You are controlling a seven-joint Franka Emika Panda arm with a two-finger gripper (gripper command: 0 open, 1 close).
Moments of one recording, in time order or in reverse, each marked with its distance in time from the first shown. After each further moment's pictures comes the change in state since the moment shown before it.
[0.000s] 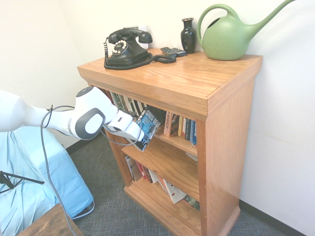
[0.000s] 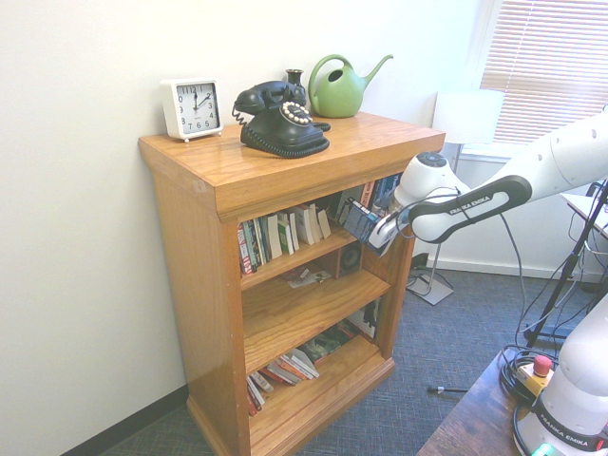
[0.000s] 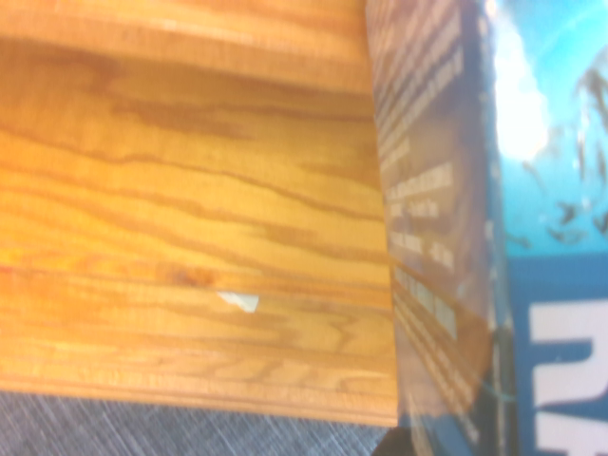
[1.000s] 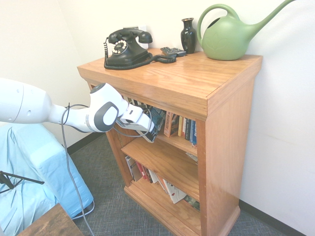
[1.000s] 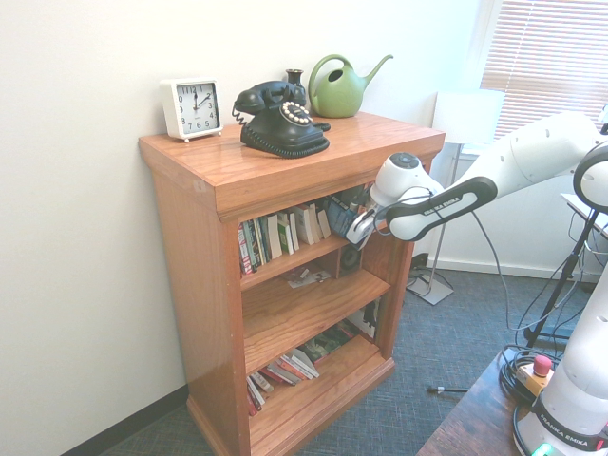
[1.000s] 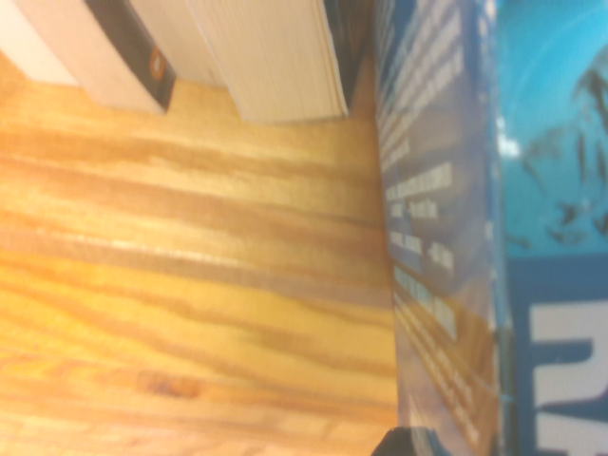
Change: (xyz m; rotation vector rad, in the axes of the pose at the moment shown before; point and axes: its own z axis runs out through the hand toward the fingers) arm 0.029 -0.048 0.032 0.016 0.065 -0.050
